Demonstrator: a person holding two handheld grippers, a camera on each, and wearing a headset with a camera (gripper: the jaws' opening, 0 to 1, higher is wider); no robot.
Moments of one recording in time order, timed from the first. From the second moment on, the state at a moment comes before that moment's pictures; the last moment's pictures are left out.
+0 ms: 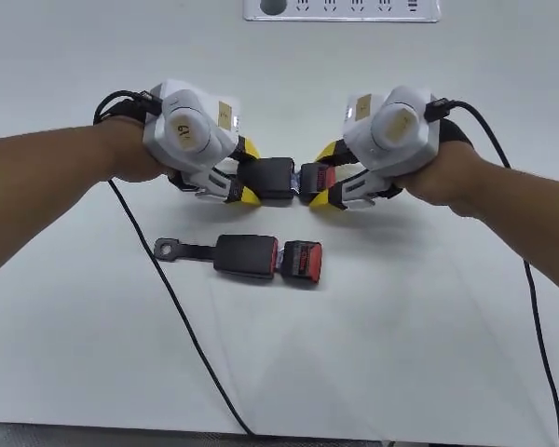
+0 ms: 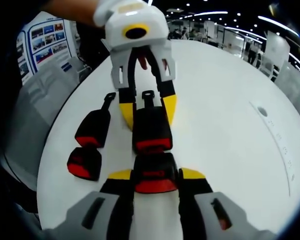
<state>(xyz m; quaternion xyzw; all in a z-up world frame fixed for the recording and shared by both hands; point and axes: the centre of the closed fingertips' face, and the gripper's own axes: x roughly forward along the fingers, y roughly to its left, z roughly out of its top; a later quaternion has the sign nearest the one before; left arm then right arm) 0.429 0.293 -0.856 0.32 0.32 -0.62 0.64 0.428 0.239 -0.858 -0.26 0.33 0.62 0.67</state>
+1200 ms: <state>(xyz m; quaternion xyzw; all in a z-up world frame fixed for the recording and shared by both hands) 0.430 0.292 -0.856 0.32 0.33 -0.62 0.64 0.422 0.205 -0.858 -0.27 0.33 0.62 0.66</state>
